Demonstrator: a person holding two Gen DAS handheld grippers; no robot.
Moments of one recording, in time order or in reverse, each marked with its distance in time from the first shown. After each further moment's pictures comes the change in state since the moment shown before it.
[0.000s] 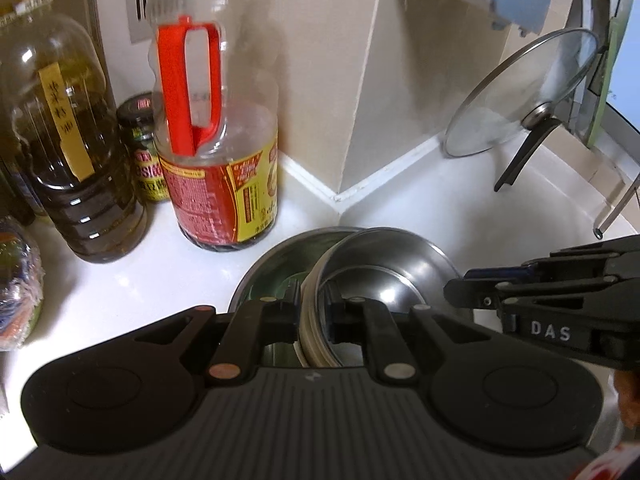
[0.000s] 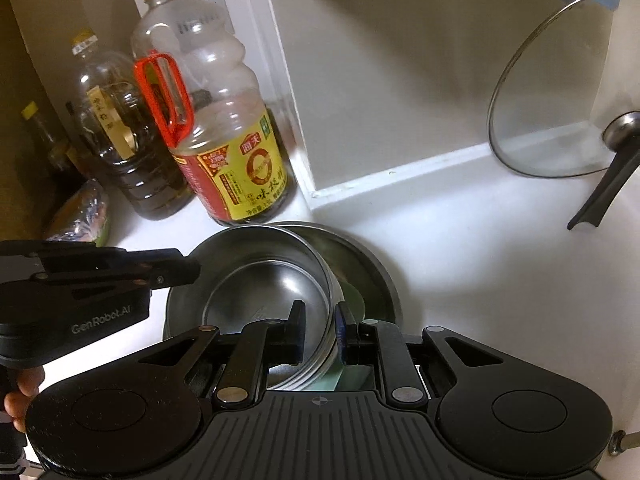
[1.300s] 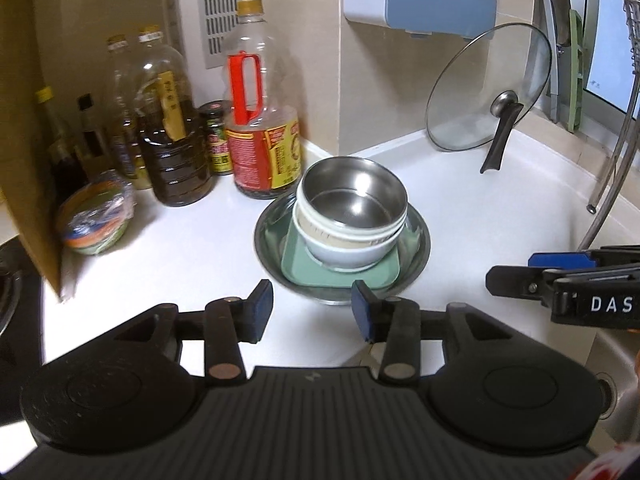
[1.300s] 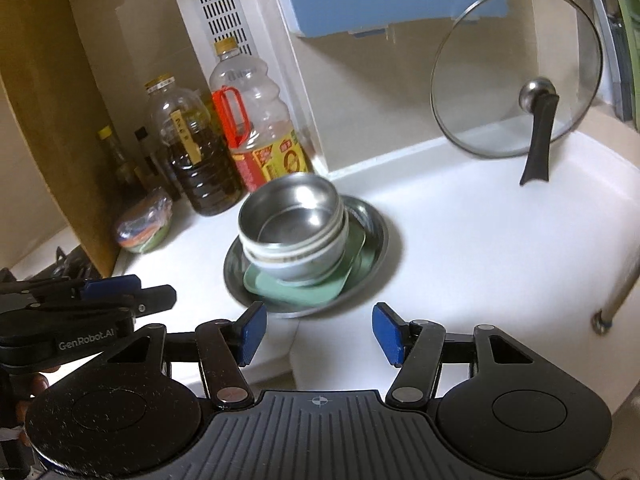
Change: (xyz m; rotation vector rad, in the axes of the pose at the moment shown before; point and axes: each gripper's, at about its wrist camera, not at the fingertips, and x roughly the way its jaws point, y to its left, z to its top) left arm -0.130 -0.066 -0.134 -0.012 -0.165 0.187; right arm -0.125 -0.009 -0.138 0.047 -0.191 0.095
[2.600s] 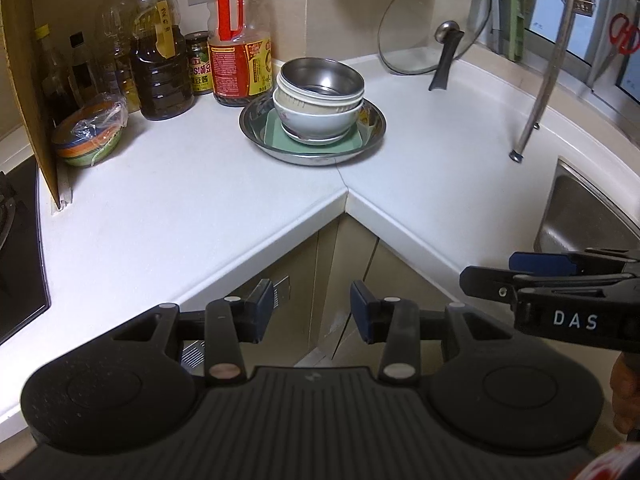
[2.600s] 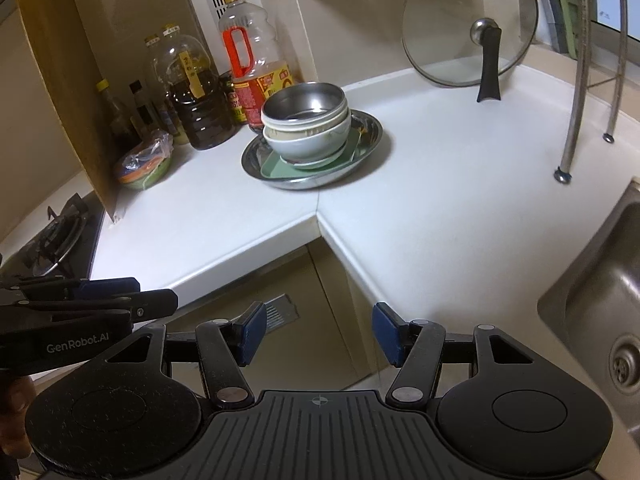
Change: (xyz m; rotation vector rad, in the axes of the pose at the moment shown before) left arm -0.071 0.033 -0.101 0.063 0.140 -0.151; right arm -0.053 0.088 -0.125 0.092 0.050 -0.150
